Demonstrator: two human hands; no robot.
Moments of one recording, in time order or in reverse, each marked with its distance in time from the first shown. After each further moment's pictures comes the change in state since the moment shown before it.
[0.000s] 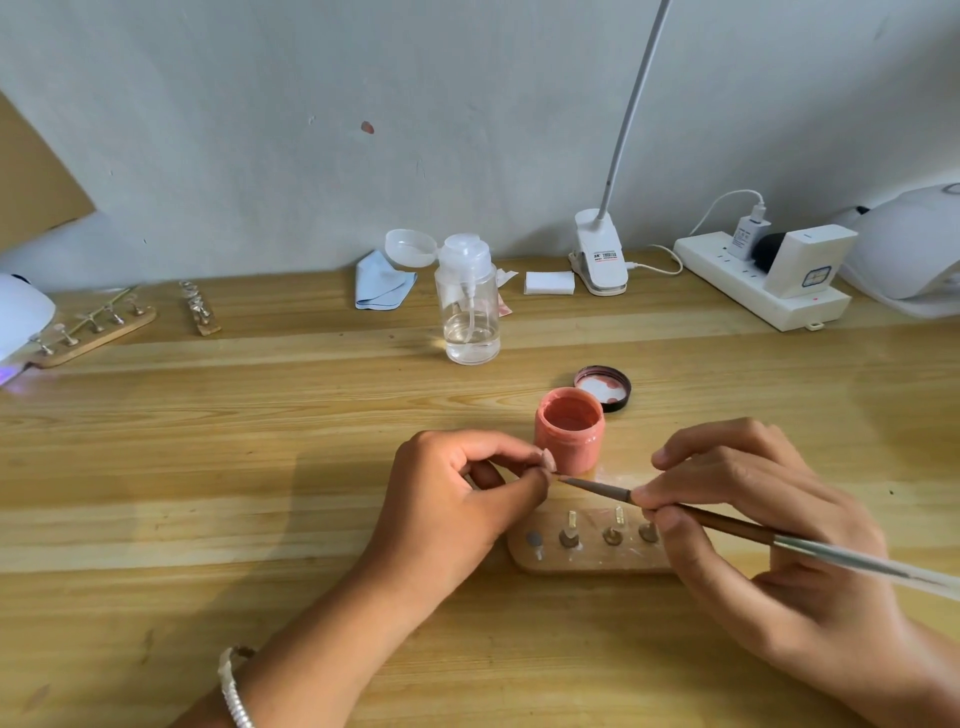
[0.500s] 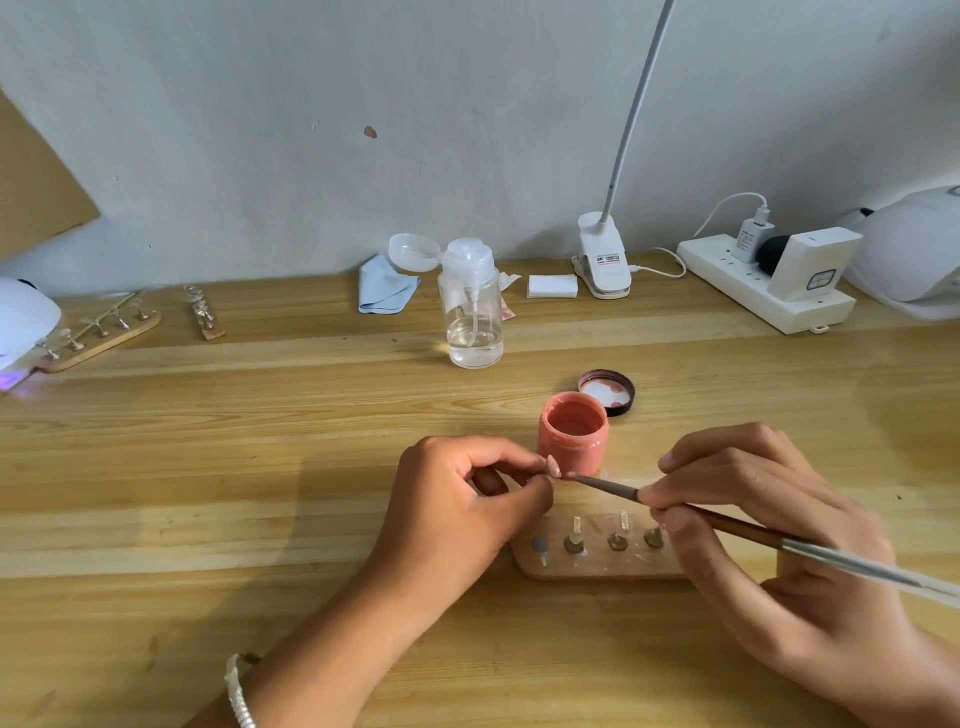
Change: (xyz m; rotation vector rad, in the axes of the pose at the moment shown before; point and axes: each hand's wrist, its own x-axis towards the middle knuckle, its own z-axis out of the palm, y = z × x) left_hand -0.001 0.000 -0.001 0.042 0.007 -0.033; right_hand -0.003 0.009 -0.002 0.008 -0.034 -0.006
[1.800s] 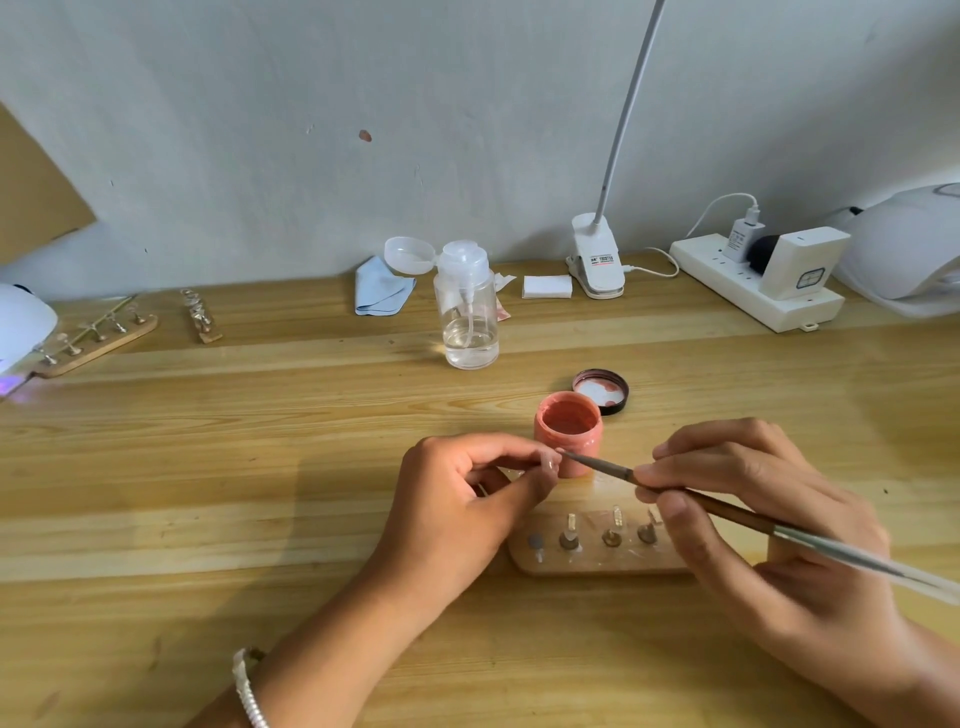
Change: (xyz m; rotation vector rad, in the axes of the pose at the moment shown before) left_hand 0.001 0.005 0.001 -0.078 -0.068 0.020; right_hand 0.001 -0.002 0.001 0.006 0.064 -0.001
